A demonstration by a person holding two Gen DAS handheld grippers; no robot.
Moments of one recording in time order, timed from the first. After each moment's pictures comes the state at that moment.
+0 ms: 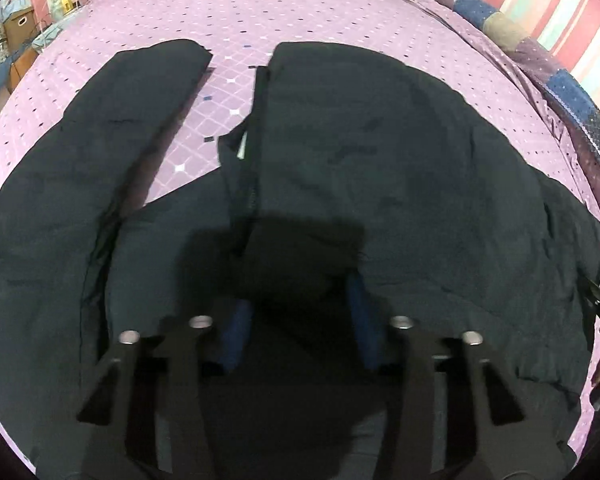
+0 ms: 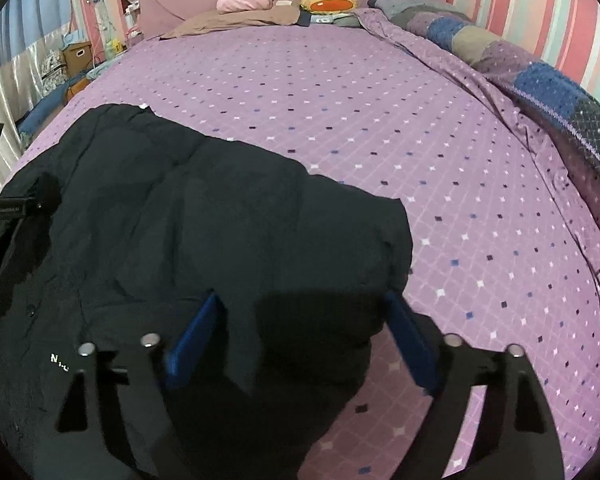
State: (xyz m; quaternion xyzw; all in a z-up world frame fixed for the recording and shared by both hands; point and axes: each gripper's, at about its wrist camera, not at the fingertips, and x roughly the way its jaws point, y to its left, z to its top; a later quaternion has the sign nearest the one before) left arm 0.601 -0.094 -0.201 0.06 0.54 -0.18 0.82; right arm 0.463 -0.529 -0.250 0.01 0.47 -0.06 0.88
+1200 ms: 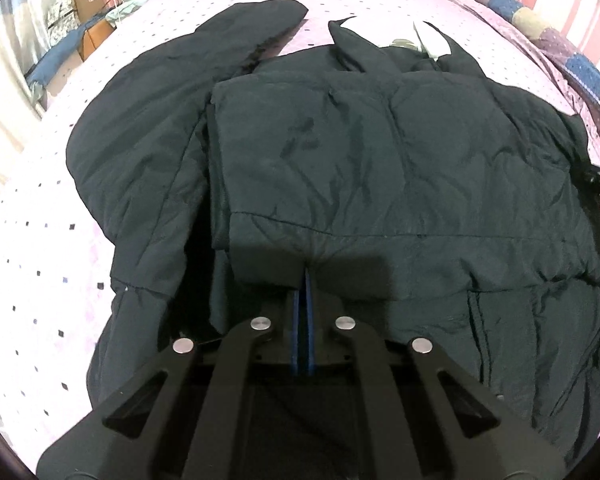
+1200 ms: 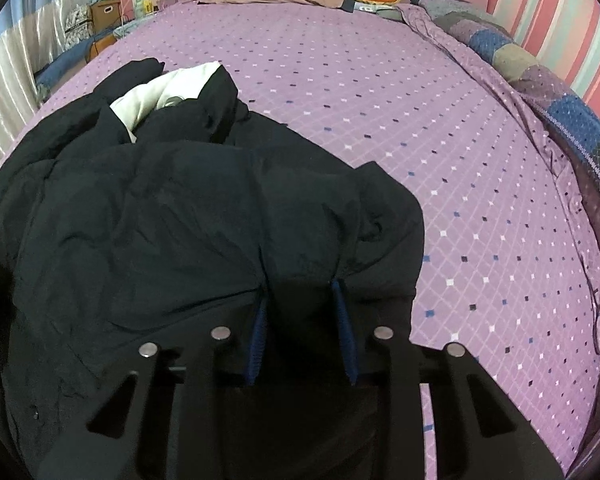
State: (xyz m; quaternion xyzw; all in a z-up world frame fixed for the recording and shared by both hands) left arm 0.428 -0.020 -0.192 0.07 0.54 -0.08 0.83; right arm 0.444 -0.448 -0.239 -0.04 0.51 -0.03 0.86
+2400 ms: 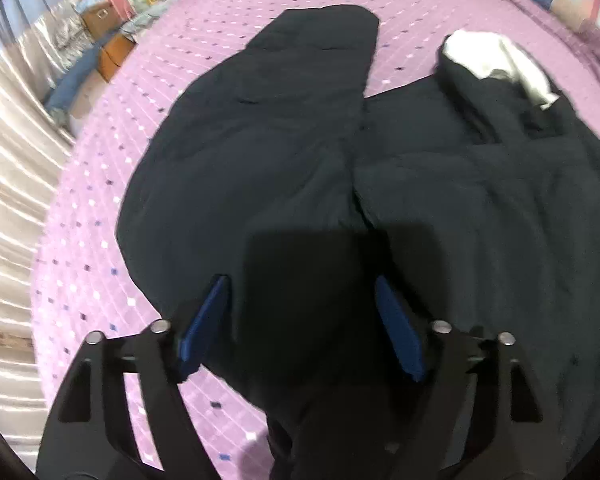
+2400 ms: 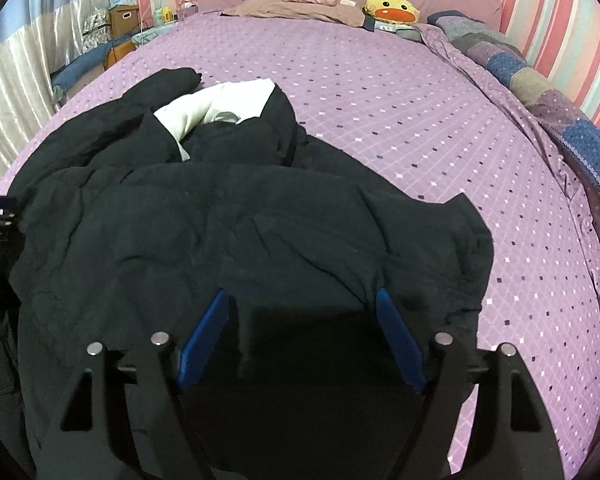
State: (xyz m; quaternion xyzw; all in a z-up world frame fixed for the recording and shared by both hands) left arm 0.527 0.057 -0.183 0.15 0.55 -0.01 0.82; right arm 0.448 -0.390 -0.238 -0.05 0.49 -0.01 0.87
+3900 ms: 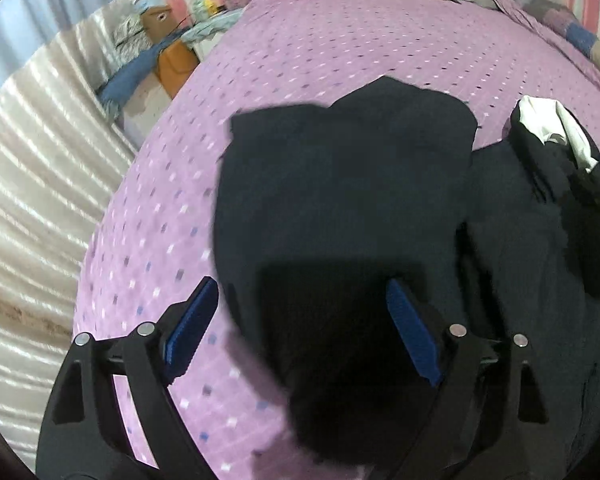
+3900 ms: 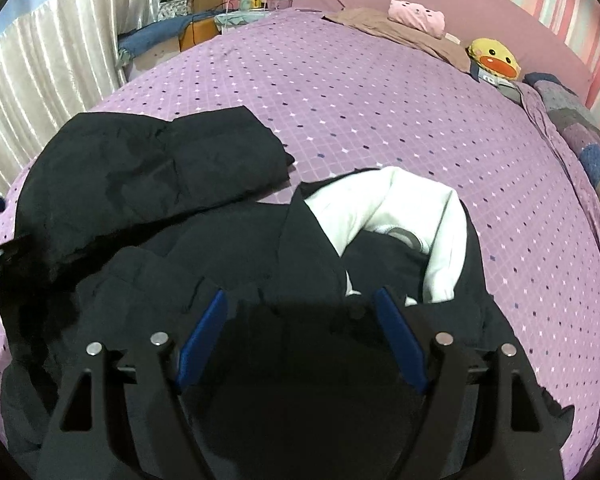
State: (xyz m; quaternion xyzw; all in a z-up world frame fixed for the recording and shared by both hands) left arm 0.525 0.120 -0.137 0.13 0.50 0.05 0.85; right arm 0.556 -0.244 -0.223 -0.11 0.48 0.11 0.86
